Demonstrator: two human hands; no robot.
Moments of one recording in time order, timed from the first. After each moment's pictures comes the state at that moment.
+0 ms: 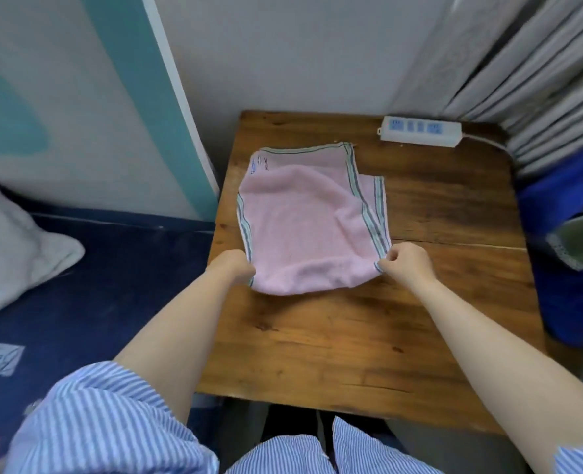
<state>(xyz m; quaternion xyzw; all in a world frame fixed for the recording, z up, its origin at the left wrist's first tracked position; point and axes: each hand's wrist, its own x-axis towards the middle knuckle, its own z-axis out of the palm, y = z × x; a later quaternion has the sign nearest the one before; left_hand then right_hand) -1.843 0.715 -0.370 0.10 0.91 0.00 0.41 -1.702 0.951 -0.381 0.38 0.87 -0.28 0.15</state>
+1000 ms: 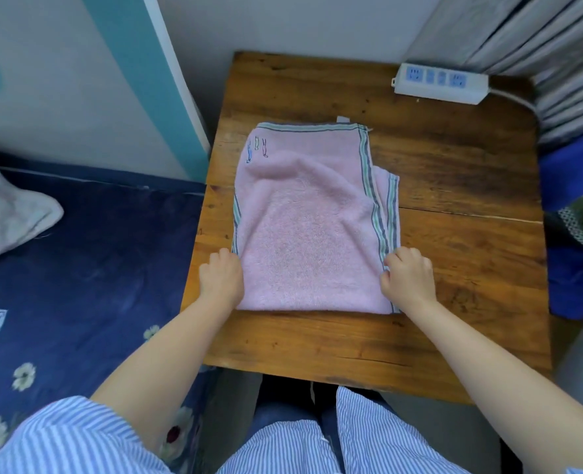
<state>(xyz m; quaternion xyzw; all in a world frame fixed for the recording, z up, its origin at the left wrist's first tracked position) -1.789 0.679 -0.430 0.21 0.93 -0.15 0.26 -1.648 0.921 -0.440 0.25 0.96 -0.07 0.08</state>
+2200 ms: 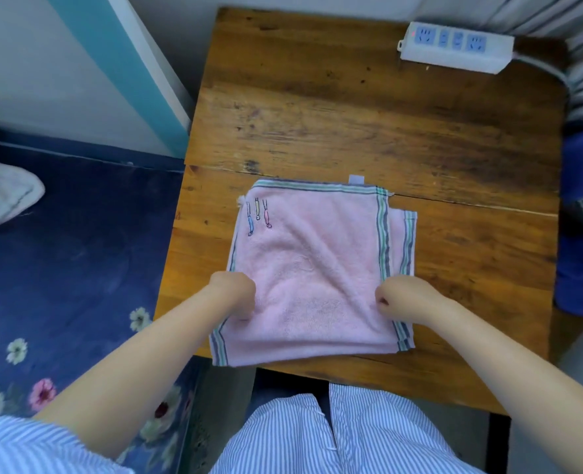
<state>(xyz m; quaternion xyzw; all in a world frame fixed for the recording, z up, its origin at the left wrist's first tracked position) -1.769 0.729 -0.432 0.32 0.73 -0.30 0.52 -1.646 0.952 -0.433 0.04 0.85 -0.11 0.51</state>
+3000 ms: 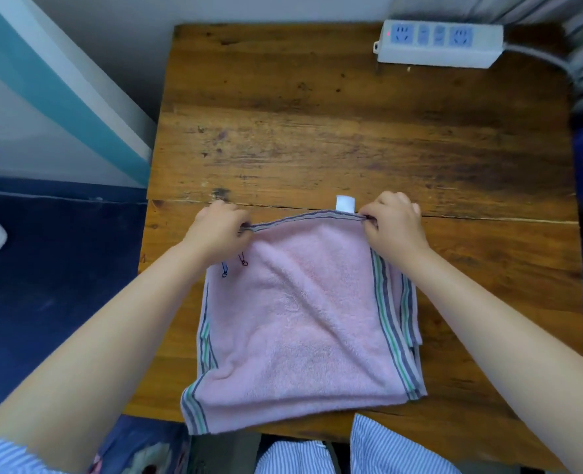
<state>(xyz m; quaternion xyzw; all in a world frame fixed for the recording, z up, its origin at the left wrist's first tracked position) -1.869 0.791 -0.446 0.34 0.90 -0.04 0.28 -1.735 1.000 -0.462 0.24 0.94 -0.21 0.10</state>
